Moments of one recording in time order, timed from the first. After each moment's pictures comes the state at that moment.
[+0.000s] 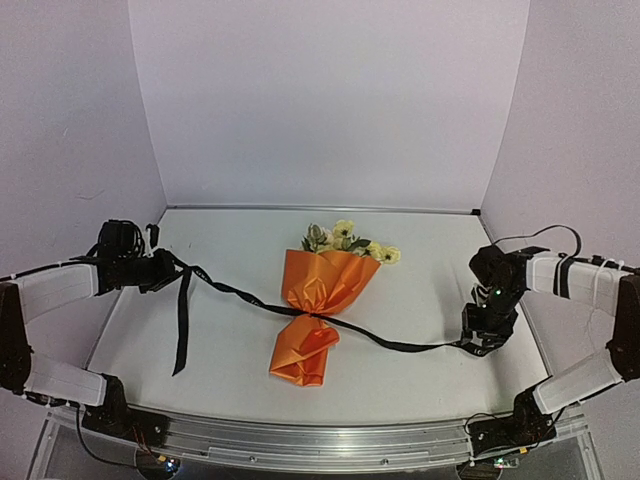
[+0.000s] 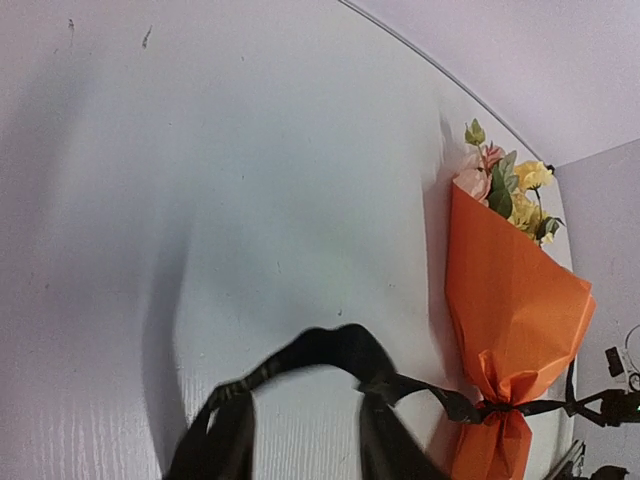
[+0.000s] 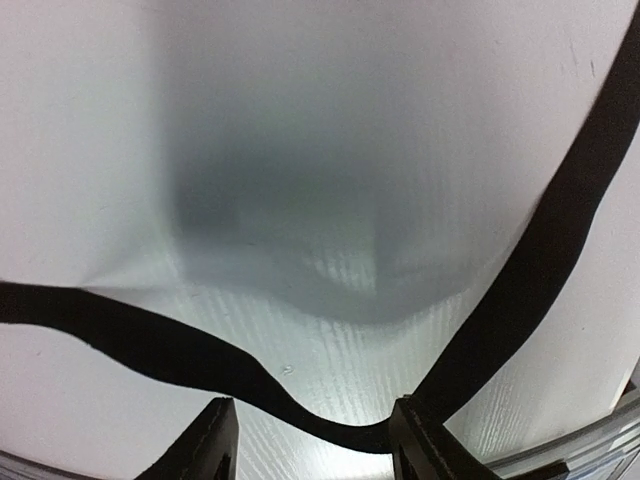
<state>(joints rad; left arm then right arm) -0.08 1.22 0.65 -0.13 0.39 -0.50 0.29 1.36 0.80 -0.94 0.00 0.48</state>
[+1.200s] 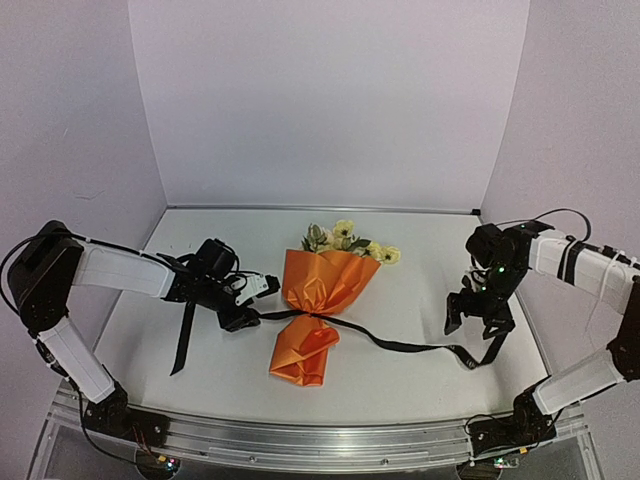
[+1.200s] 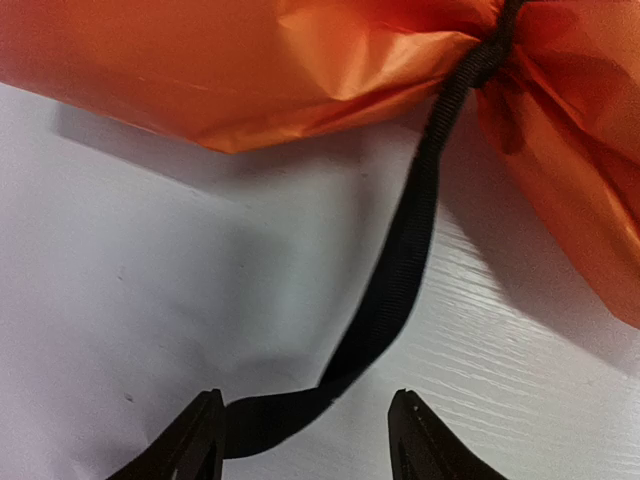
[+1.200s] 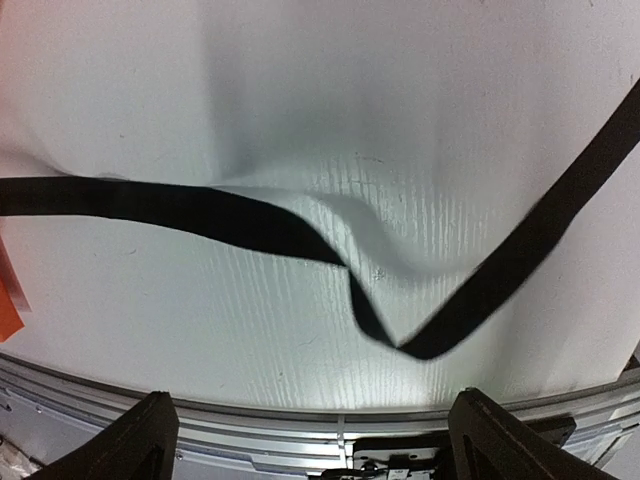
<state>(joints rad) -0.67 1.63 0.82 -0.16 0.17 0.55 0.37 1.35 1.01 -1.17 -0.13 0.46</state>
